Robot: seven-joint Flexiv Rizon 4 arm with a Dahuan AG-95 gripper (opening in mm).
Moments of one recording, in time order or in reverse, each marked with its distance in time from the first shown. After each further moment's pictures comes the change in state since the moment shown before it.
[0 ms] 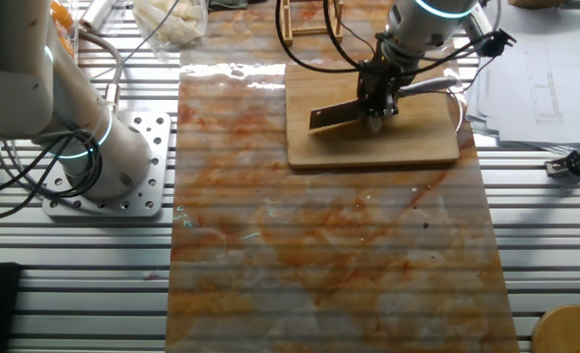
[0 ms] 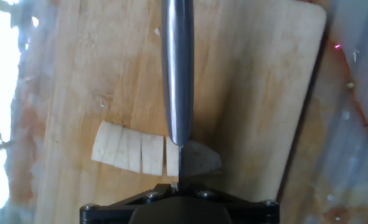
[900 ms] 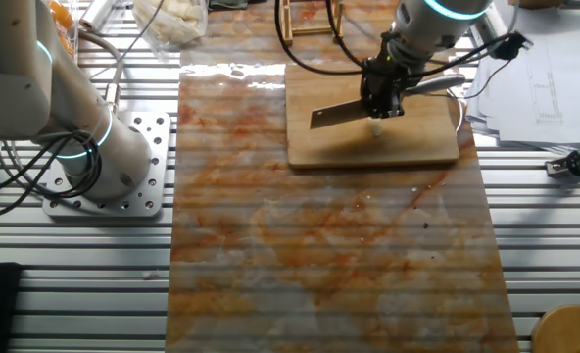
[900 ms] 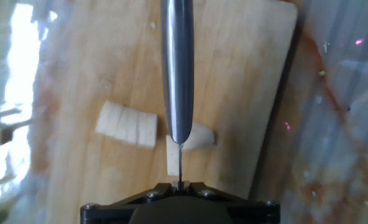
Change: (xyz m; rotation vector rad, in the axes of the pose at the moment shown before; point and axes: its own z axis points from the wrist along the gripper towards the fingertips) arm 0.007 -0.010 -0.020 -0.021 -0.028 0.011
